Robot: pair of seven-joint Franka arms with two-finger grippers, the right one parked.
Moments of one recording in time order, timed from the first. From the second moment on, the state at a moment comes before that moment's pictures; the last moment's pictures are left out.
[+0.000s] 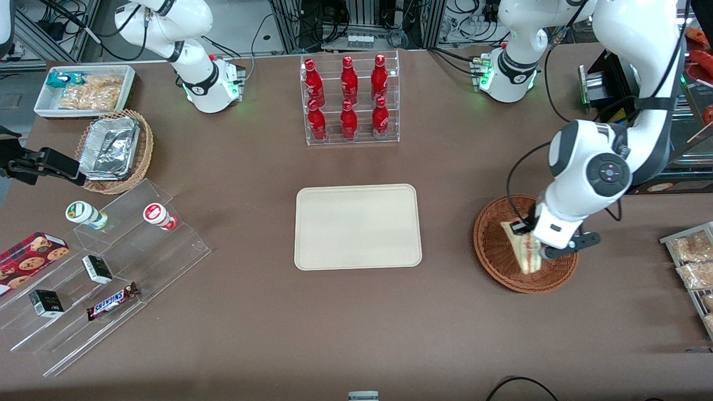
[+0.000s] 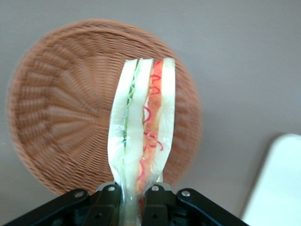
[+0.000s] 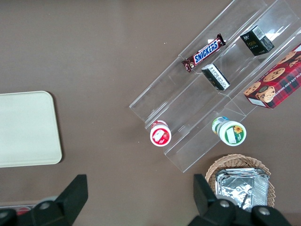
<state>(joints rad) 0.09 0.27 -0.35 -1.93 0.09 2.14 -0.55</state>
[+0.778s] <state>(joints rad) -0.30 0.54 -0.40 -1.66 0.09 2.14 -0.86</state>
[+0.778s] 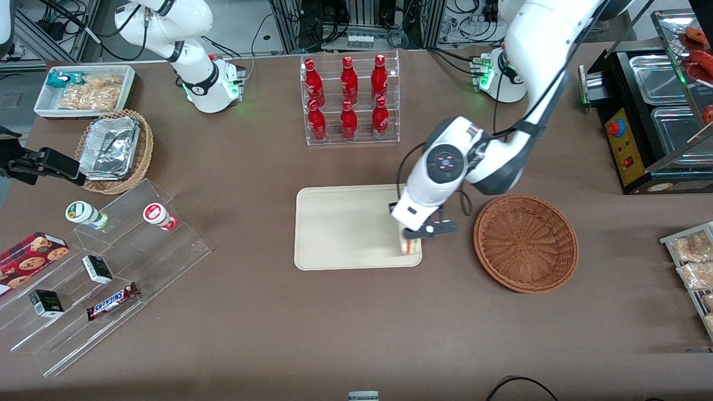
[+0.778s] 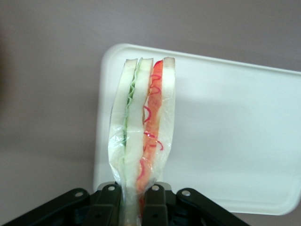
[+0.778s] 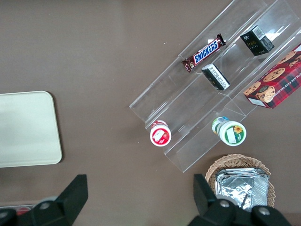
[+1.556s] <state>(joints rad) -0.51 0.77 -0.39 -1.43 0.21 2.14 -1.08</state>
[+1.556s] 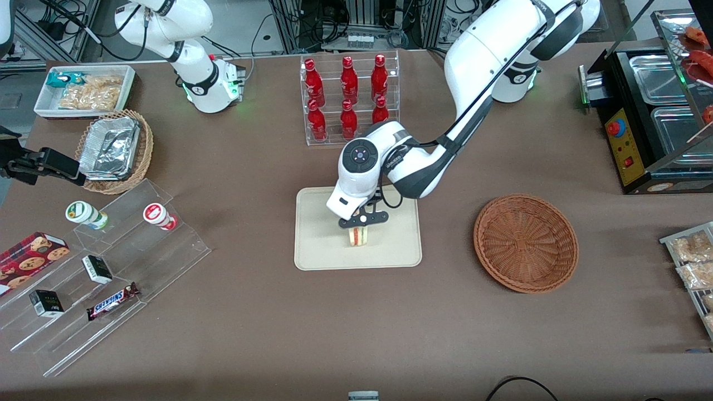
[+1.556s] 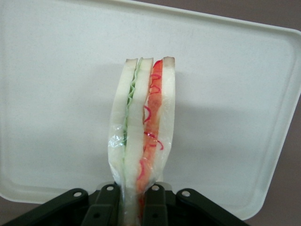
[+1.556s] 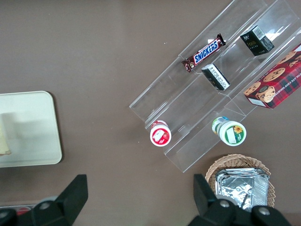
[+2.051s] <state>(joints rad) -0.50 0.79 -0.38 -1.43 0.25 2.14 -1.08</state>
